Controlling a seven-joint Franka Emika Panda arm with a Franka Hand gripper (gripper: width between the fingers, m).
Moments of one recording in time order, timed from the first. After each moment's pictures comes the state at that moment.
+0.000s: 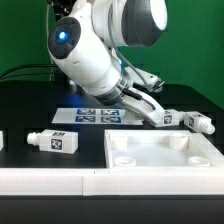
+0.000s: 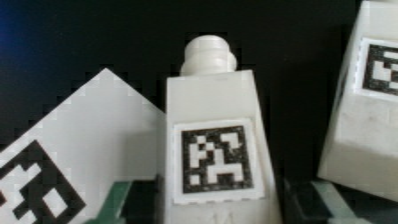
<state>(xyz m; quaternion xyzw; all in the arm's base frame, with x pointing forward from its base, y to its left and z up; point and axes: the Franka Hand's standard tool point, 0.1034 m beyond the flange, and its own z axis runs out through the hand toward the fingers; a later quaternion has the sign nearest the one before) 0.354 0.059 0.012 -0.80 0.41 0.42 0.12</state>
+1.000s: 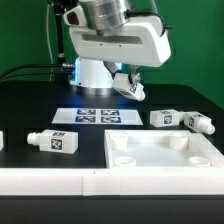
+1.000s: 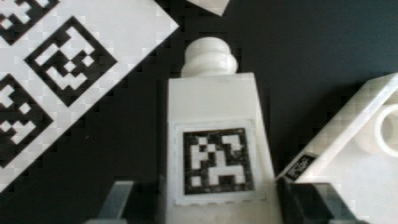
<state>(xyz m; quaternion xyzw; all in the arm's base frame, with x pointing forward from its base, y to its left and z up) 0.456 0.023 0.112 -0.91 0.38 0.16 0.09</state>
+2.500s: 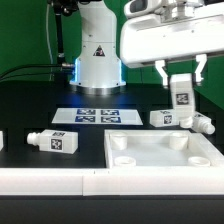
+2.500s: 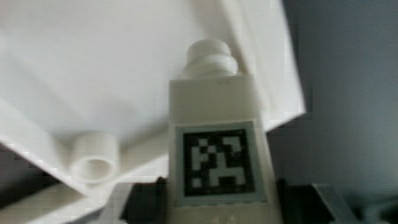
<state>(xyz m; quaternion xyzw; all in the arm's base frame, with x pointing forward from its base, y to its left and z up) 0.568 0.107 0.124 -0.95 0.22 -0.24 0.06</state>
